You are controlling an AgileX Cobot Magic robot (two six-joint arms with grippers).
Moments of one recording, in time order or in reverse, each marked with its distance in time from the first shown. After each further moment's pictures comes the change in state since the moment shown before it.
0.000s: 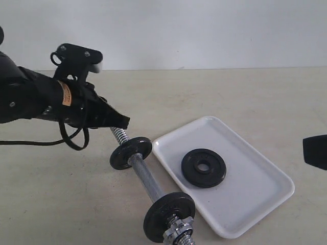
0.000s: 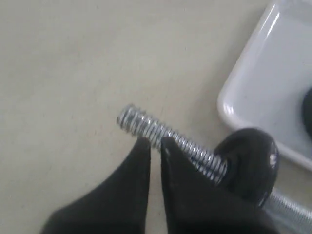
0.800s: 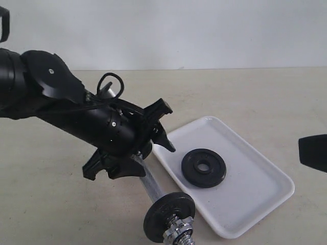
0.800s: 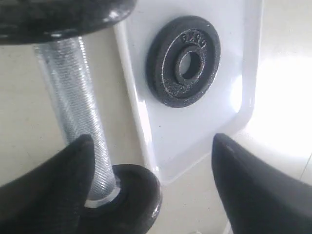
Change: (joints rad) left arm -0.110 0.072 -0.080 -1.152 0.299 0.036; right arm 0.000 0.000 0.000 0.051 0.010 -0.027
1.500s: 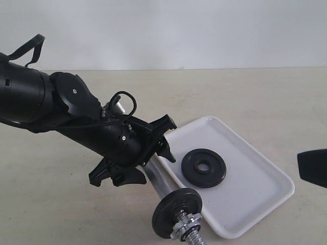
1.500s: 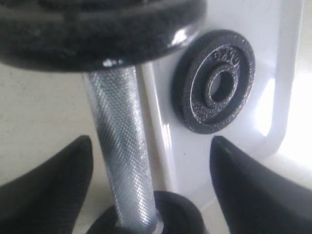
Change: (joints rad) left arm -0.013 0.096 -0.004 -0.001 -0.080 0.033; right arm 0.000 0.000 0.000 0.006 0.047 -0.024
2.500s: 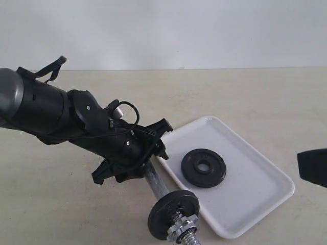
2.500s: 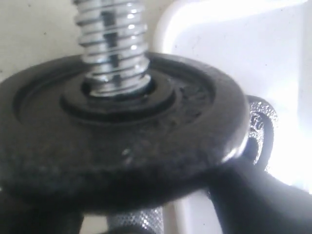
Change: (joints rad) left arm -0.002 0.099 0.000 0.002 -0.177 0.000; right arm 0.000 0.000 0.000 0.000 0.000 0.000
